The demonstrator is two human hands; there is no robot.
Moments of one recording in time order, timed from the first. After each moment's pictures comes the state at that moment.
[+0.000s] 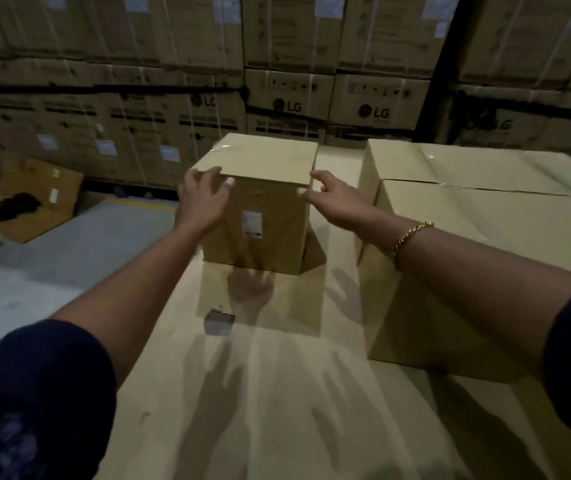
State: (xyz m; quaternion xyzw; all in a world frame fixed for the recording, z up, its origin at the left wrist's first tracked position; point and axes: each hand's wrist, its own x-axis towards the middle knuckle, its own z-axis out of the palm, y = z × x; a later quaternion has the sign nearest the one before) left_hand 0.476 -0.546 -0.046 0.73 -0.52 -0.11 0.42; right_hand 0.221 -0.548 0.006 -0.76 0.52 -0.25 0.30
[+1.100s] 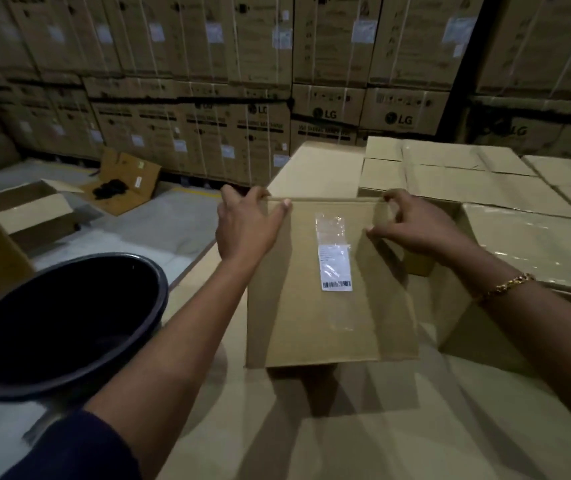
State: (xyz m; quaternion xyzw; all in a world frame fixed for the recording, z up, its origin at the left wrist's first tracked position) left_hand 0.268 -0.074 0.059 0.78 -0.48 0.02 0.41; right_hand 0.013 -0.165 0.079 -0.78 0.59 -0.17 0.12
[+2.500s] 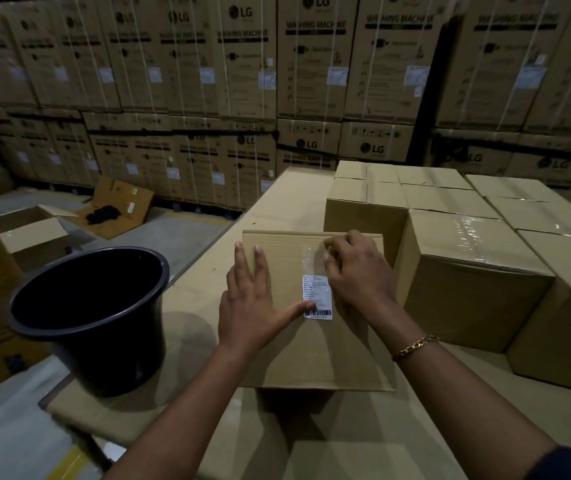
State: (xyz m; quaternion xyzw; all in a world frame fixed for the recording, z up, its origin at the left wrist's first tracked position) left_hand 0.175 0.082 -0.016 0.77 -0.58 0.07 0.26; right_hand -0.002 -0.003 0.038 -0.81 0.49 -0.33 -0.03
